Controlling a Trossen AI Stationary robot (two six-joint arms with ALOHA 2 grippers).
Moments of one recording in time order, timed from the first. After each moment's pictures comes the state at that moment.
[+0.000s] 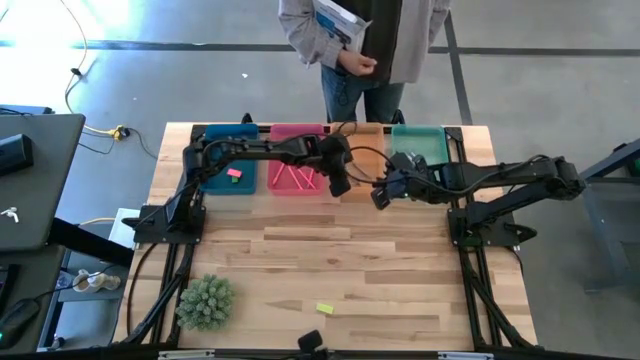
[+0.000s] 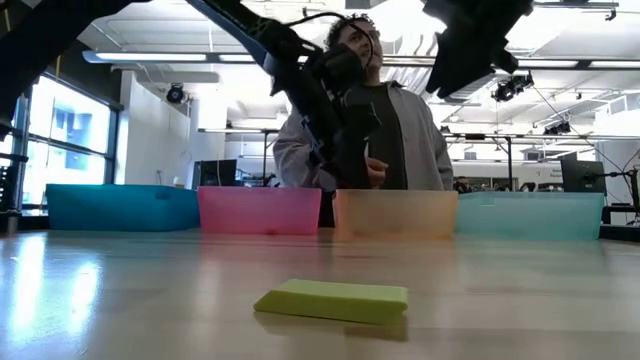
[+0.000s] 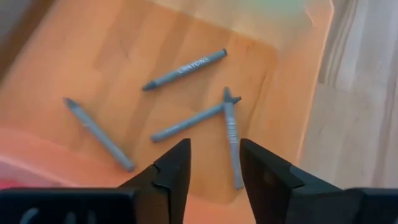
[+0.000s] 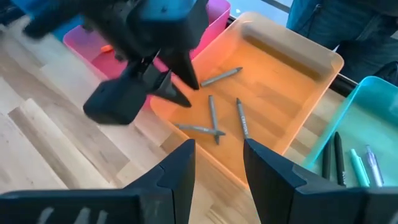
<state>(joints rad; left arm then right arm) 0.44 2.10 1.59 -0.44 0.02 -0.04 0.04 1.21 1.04 -0.77 0.58 0.71</state>
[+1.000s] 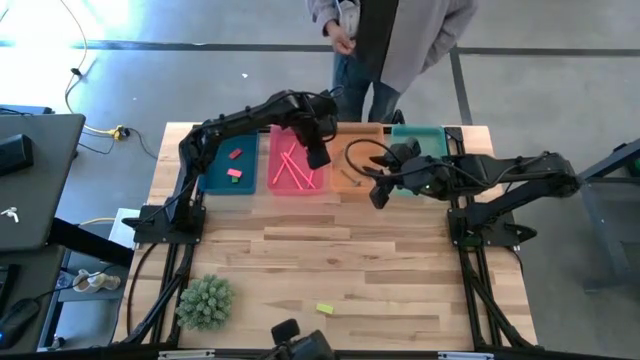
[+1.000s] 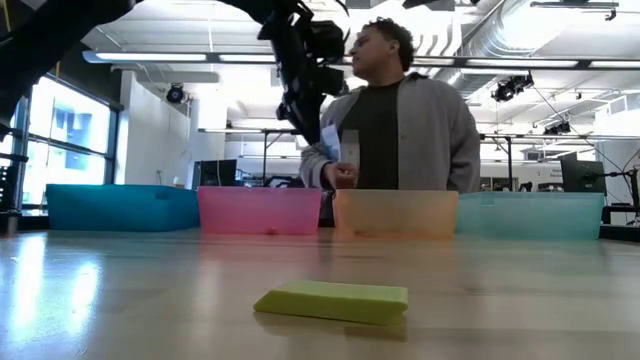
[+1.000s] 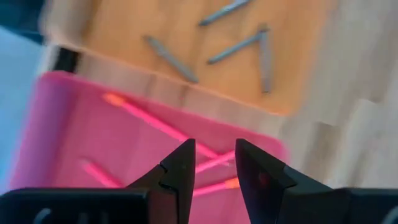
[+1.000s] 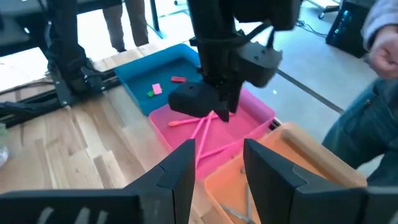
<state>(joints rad) 0.58 2.09 2.04 -1.20 0.08 0.13 0.14 1.23 1.33 -0.67 0.64 0.38</state>
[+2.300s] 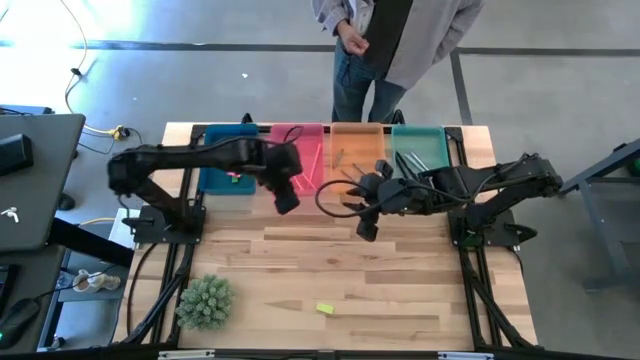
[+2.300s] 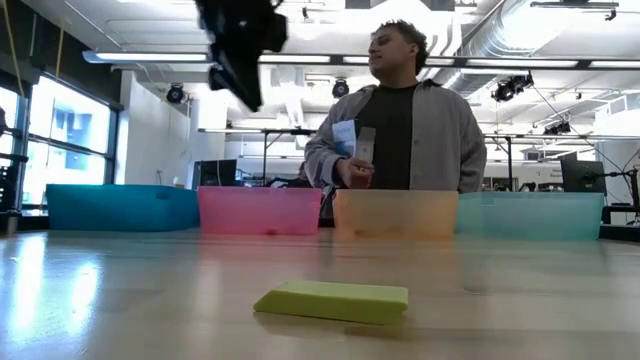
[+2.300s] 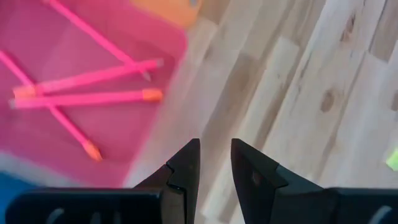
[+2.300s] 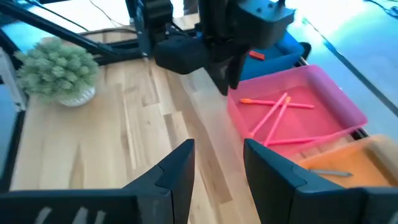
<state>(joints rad) 0.29 1.52 1.35 -0.97 0.00 -0.27 0.25 1.43 1.51 -0.73 0.43 0.31</state>
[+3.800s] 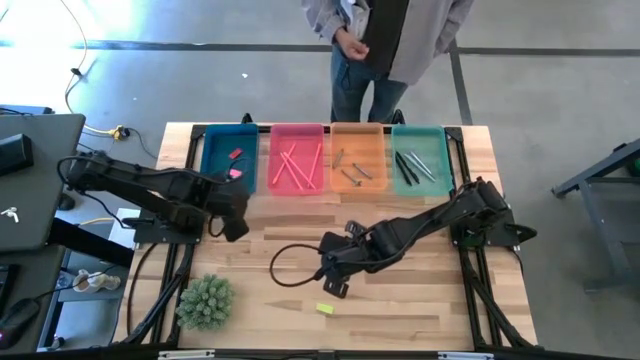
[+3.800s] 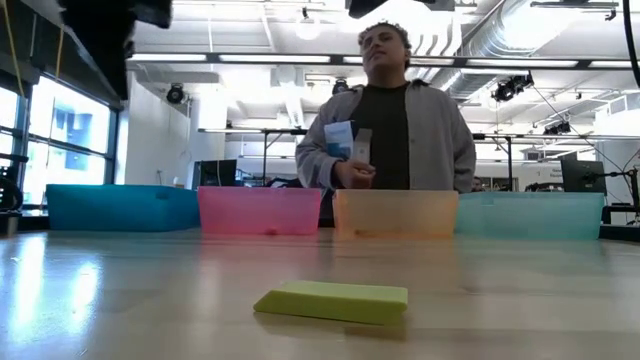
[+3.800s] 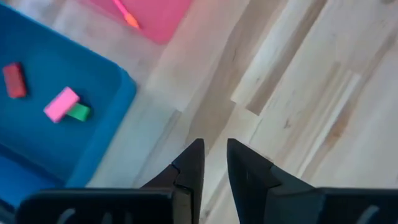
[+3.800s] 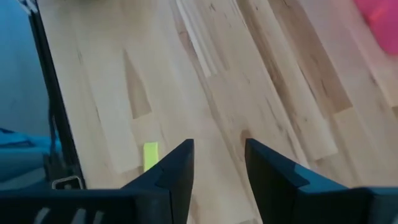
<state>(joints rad) -0.09 1.10 1.02 -1.24 -0.28 -0.68 0.41 1.93 1.87 -1.04 0.23 0.73</state>
